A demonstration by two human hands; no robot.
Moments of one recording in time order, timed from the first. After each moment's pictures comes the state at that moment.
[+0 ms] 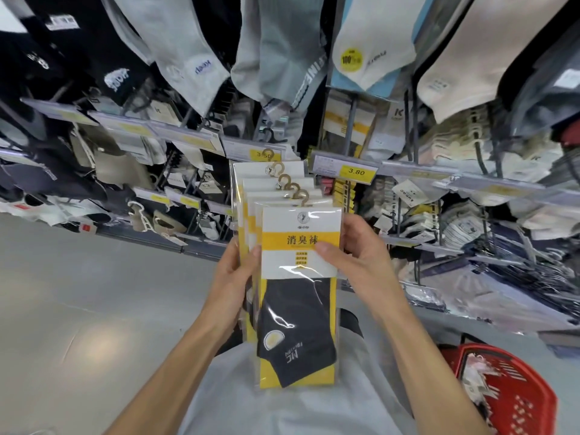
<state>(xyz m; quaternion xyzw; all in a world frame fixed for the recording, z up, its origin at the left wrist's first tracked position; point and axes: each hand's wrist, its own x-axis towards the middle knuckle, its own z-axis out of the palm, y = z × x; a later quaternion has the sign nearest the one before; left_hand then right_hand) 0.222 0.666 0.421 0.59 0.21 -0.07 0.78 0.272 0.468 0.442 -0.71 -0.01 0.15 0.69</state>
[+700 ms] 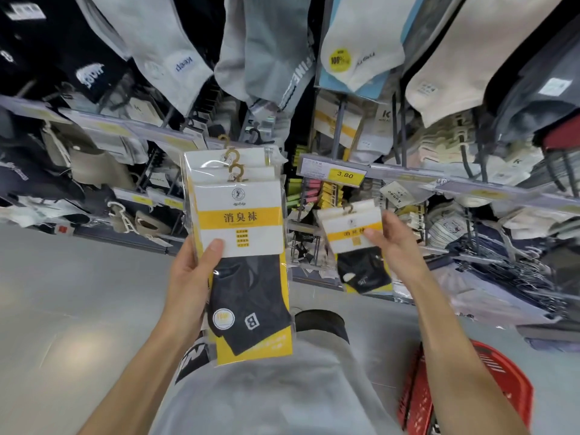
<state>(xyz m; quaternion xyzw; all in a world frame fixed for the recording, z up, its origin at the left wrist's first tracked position) 0.228 0.685 0.435 0.59 0.26 0.01 0.77 0.331 0.380 0.367 -0.77 0.06 0.14 0.62</state>
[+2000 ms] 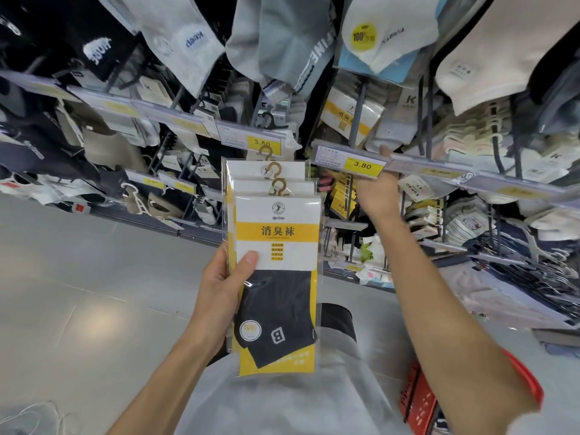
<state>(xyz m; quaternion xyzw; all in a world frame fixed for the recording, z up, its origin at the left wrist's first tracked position) 0.211 0.660 0.428 0.58 0.28 -0.05 0.77 0.412 0.453 0.368 -0.88 0.10 0.07 0.46</state>
